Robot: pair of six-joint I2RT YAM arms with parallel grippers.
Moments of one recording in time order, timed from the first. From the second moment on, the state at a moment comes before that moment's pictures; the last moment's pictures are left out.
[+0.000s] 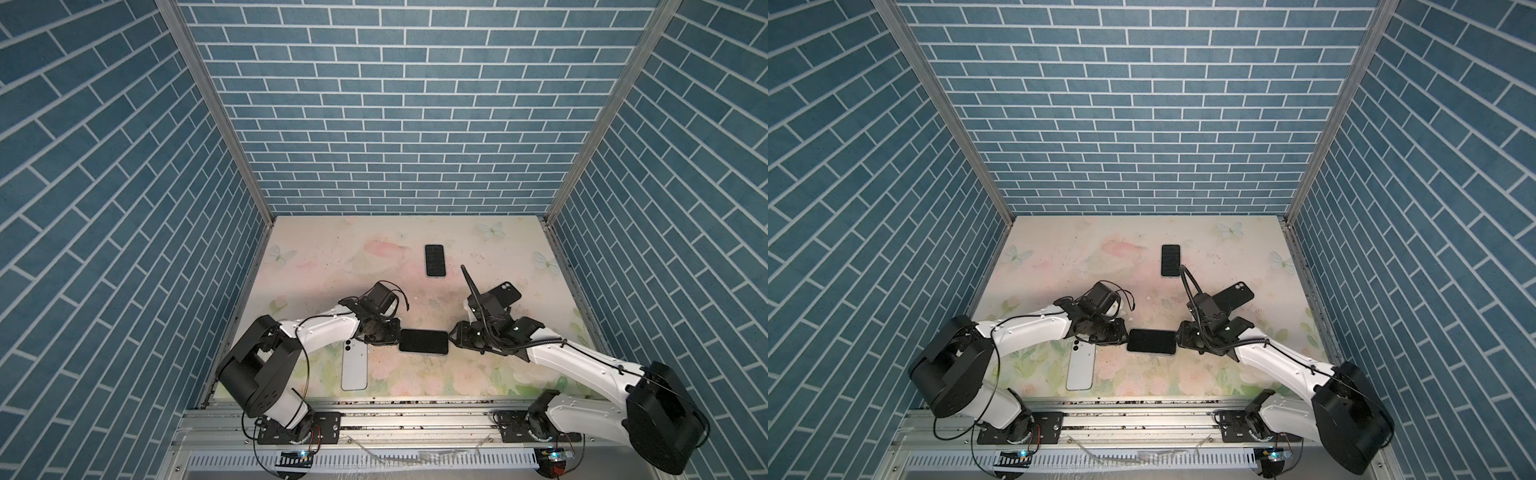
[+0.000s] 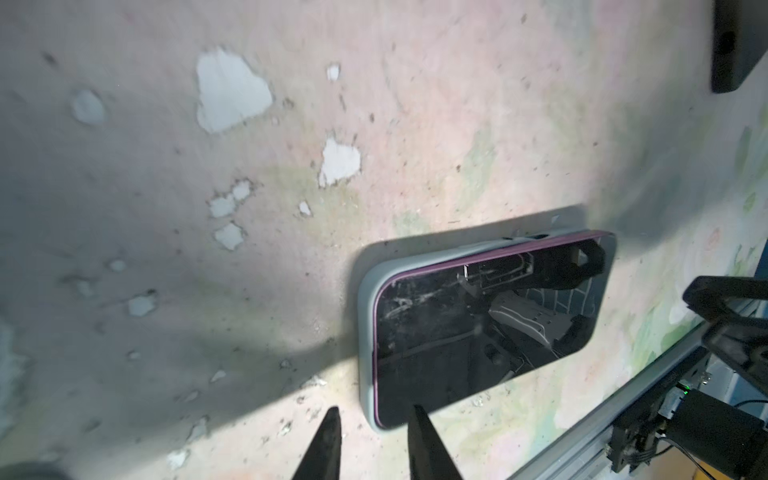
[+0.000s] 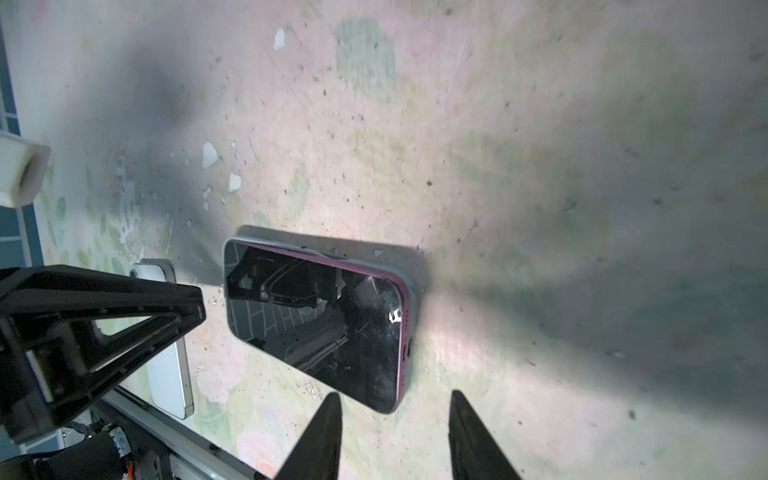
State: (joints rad) left arm -0.70 1.52 0.83 -0.46 0.29 -0.63; right arm 0.71 1.14 0.61 -0.45 -0.15 0.76
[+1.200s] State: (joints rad) left arm -0.71 1.58 0.80 -0.39 0.29 -0.67; right arm 0.72 1.27 0.52 -0.26 -0.33 0.79
